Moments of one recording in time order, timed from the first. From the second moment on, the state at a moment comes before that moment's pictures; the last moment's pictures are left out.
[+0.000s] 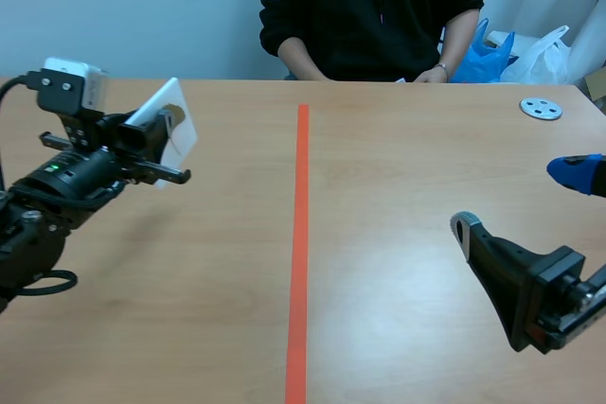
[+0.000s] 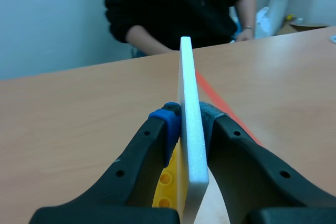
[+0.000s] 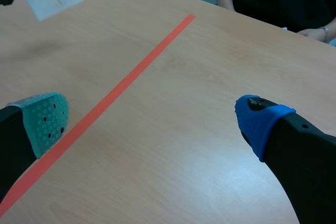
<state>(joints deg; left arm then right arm) -4.6 -19.1 8.9 68.0 -13.3 -15.3 -20.8 -45.3 29.0 11.8 114.7 17.0 24.2 11.4</state>
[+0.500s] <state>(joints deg) -12.9 -22.2 3.3 48.7 -21.6 -13.3 -20.1 -45.3 29.0 11.8 114.7 17.0 24.2 11.4</state>
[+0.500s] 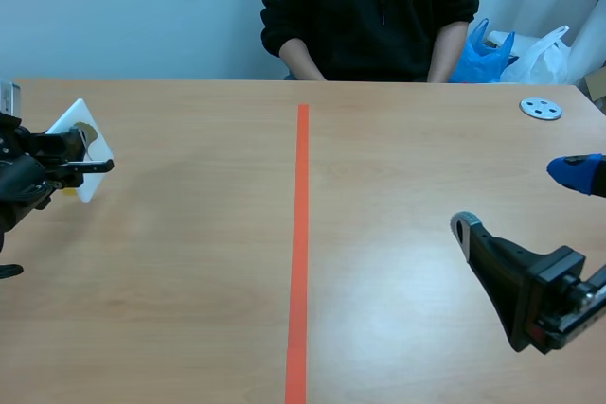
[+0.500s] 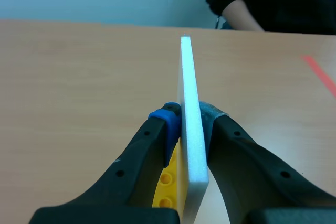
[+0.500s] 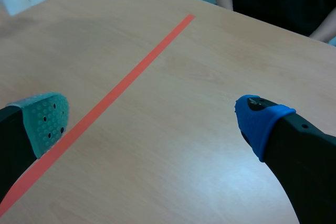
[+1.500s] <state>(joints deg) -17.6 -19.5 3.3 34.3 -21.6 -11.0 -30.3 -45.3 29.0 11.8 114.7 17.7 24.2 11.0</state>
